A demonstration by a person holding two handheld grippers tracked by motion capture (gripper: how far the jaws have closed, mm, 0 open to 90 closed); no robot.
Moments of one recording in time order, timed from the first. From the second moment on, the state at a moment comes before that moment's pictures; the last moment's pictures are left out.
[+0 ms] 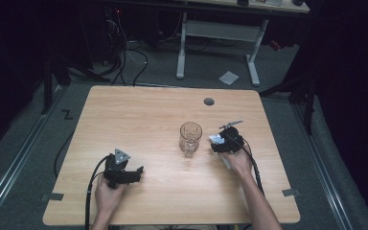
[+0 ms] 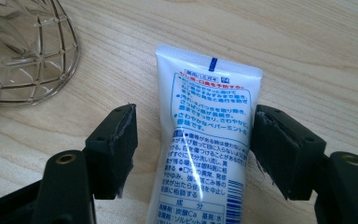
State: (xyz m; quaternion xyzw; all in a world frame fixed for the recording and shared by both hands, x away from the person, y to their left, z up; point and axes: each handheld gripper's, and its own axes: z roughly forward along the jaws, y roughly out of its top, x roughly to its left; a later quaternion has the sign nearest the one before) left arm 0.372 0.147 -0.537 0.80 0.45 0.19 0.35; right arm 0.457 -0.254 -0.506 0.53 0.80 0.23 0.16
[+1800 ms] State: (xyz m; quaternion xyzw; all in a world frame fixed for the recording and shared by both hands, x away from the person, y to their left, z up) left arm 0.372 0.147 -0.537 0.80 0.45 0.19 0.35; right arm 0.454 -0.260 -0.499 0.51 0.82 0.22 0.14
